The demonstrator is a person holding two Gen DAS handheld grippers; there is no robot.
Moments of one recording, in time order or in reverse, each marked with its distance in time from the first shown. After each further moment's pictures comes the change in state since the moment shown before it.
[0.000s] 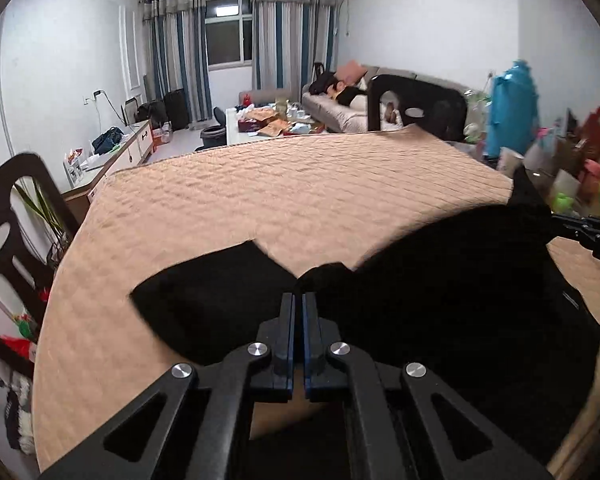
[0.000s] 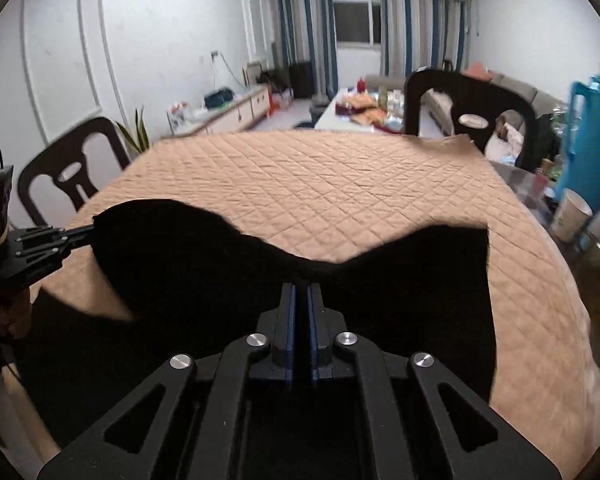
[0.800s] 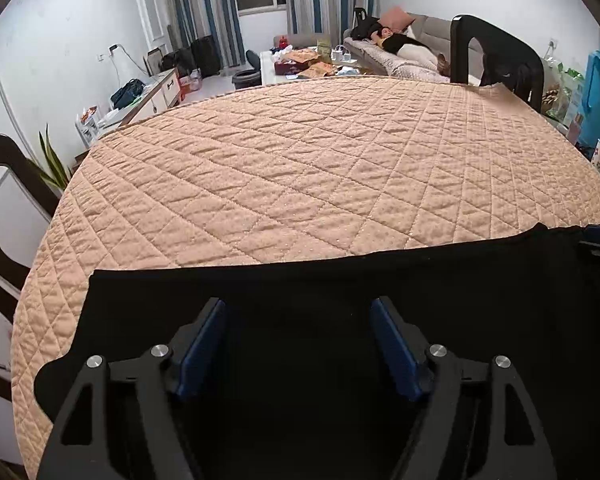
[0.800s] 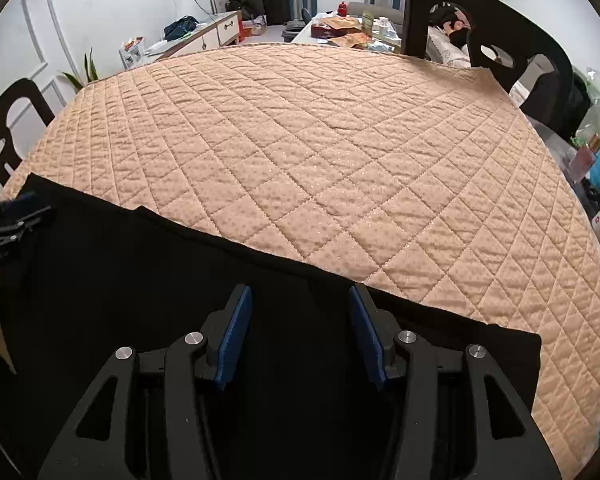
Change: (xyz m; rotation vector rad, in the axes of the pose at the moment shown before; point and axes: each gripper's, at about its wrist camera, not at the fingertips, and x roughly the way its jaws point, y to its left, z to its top) left arm 0.179 0.048 0.061 -0.042 0.222 0.148; right arm 0.192 -0.043 0.061 0.002 0.341 -0.088
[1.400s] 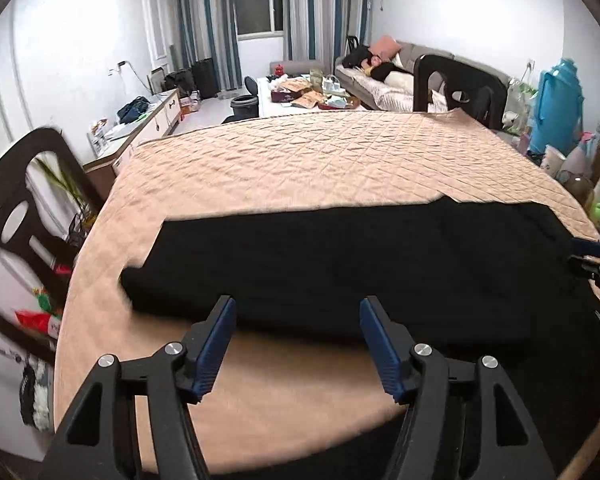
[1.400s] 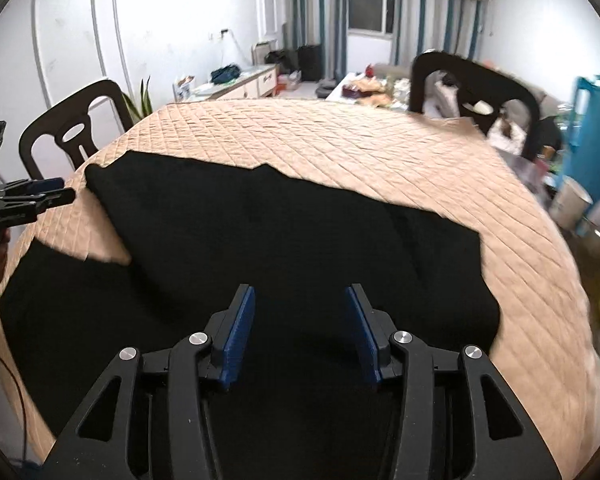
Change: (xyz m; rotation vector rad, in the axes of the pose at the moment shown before) left arm -0.109 0.005 -0.051 -0.013 -0.093 -0.035; right arm -0.109 0.026 -0.092 -0.074 -0.198 0.096
